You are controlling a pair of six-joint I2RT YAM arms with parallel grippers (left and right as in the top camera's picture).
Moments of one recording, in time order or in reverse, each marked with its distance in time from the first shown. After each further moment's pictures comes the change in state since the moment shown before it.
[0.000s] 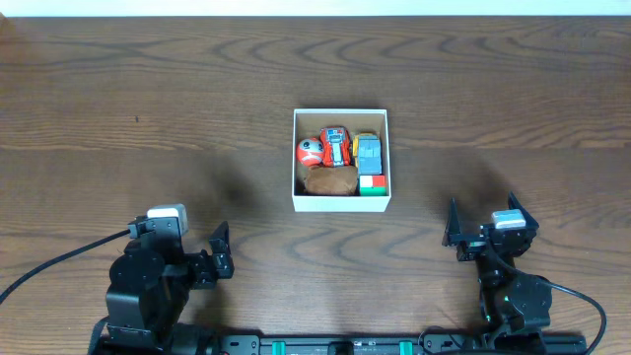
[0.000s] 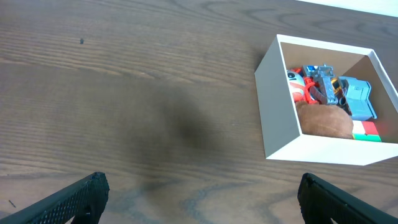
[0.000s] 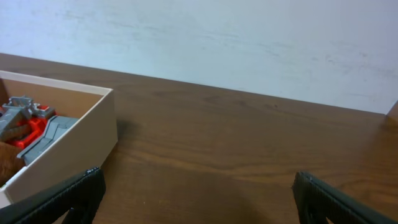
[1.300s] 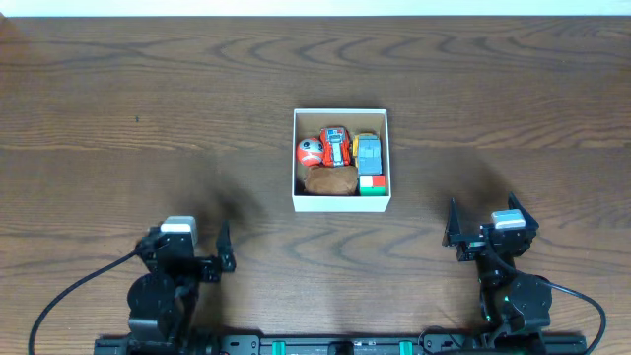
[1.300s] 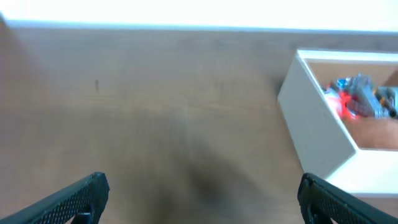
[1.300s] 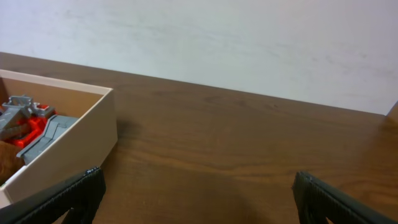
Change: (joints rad) left arm 0.057 -0.319 -0.409 0.376 -0.019 0.187; right arm 0.000 0.000 0.000 0.000 -0.001 -0.004
